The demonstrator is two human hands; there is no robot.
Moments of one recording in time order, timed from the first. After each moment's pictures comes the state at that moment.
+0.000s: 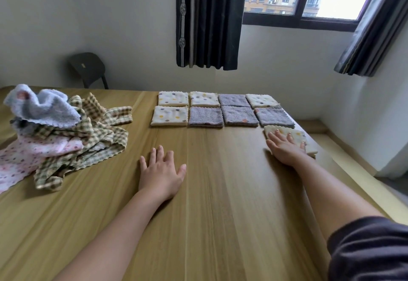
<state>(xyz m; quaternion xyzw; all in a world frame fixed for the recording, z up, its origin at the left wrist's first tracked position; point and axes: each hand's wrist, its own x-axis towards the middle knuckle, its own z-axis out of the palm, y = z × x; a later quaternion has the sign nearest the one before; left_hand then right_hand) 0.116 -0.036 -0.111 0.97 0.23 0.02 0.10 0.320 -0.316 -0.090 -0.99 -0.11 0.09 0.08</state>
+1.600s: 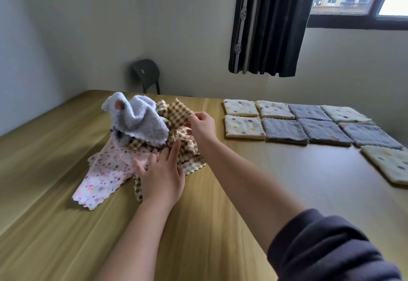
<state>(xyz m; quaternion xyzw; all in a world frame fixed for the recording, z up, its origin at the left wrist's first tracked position) 0.054 0.143 -0.111 0.93 0.32 0.20 0.02 0.194 0.126 -0.061 -0.69 -0.15 0.15 0.70</state>
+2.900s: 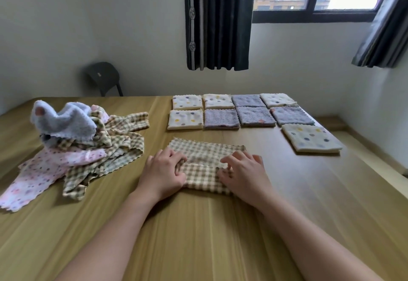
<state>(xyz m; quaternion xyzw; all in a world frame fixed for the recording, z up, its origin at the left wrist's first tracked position) 0.105 0.022 -0.105 0.98 0.10 0.15 0.10 0.186 -0.192 -0.109 -0.92 -0.33 -0.13 0.18</state>
